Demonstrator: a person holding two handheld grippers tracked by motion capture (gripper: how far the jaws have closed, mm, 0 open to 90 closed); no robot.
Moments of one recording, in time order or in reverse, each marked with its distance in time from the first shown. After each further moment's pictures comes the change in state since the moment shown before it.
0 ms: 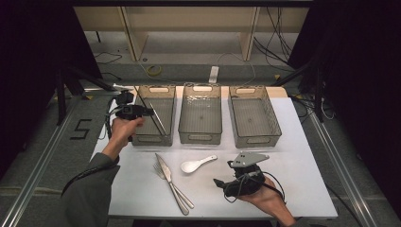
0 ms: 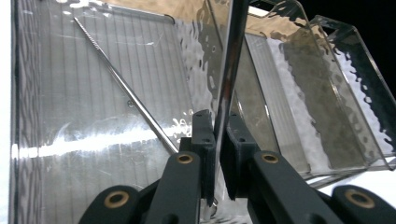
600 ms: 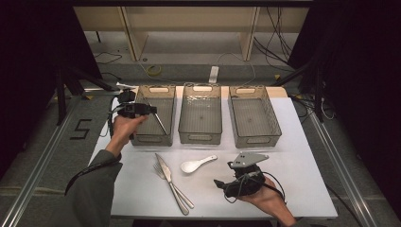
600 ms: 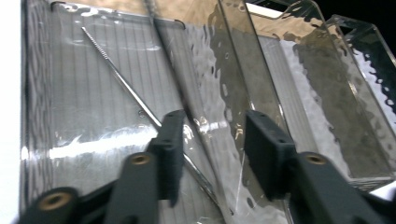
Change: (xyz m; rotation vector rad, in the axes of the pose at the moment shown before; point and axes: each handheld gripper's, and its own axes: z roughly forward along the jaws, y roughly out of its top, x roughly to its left) left arm 0.003 0.006 0.009 -0.008 0.019 0.016; right arm -0.001 -0.001 0.001 0.018 0.008 -0.002
